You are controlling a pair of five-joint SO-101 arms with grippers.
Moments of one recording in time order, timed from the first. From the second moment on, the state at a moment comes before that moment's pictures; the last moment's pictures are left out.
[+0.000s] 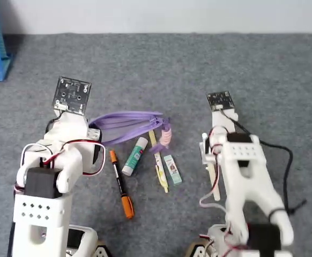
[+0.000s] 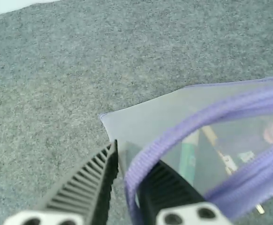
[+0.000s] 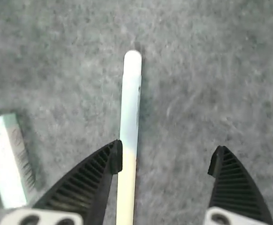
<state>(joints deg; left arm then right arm) 3.1 -52.4 39.3 71.3 -0.2 -0.9 -13.5 43.9 51.0 9.0</state>
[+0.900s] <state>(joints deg) 3.2 -53.0 41.5 69.5 0.1 -2.5 13.6 19.9 52.7 9.0</state>
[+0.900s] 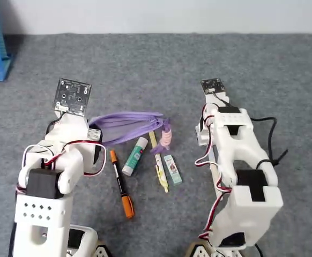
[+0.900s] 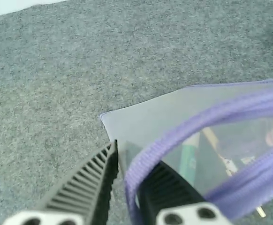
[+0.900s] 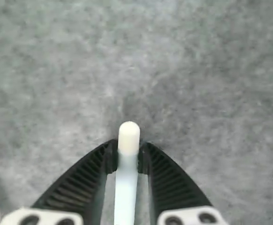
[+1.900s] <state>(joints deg) 3.1 -52.8 41.2 69.3 2.3 -23.8 -55.0 20.0 64.4 3.3</state>
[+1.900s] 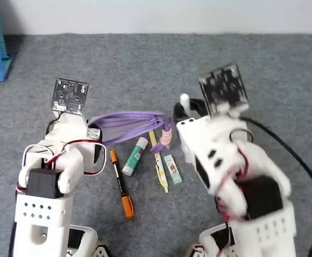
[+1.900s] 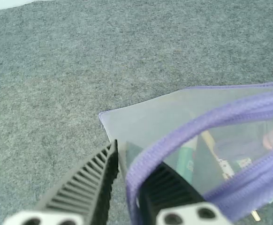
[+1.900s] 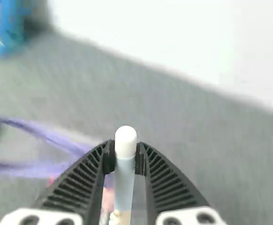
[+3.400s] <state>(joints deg) -0.5 -35.2 28.5 72.7 3.3 -31.0 -62.6 41.3 38.3 -0.3</state>
